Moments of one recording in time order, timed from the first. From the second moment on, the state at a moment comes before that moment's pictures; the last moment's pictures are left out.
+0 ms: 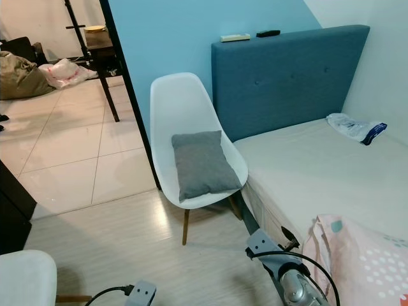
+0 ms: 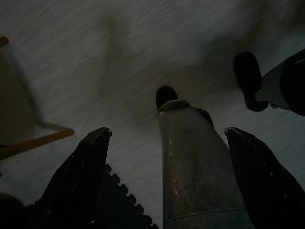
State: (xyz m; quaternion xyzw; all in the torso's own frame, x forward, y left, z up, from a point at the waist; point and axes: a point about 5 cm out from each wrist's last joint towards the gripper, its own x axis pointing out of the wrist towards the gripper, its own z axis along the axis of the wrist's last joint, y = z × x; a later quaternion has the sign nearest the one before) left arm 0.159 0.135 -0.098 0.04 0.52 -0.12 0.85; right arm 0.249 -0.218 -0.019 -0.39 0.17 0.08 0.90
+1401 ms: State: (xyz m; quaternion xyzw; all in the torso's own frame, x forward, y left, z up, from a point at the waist) left arm 0.158 0.137 -0.099 0.04 0.52 -0.12 0.84; right arm 0.249 -0.218 -0.019 -0.39 0.17 0.08 0.90
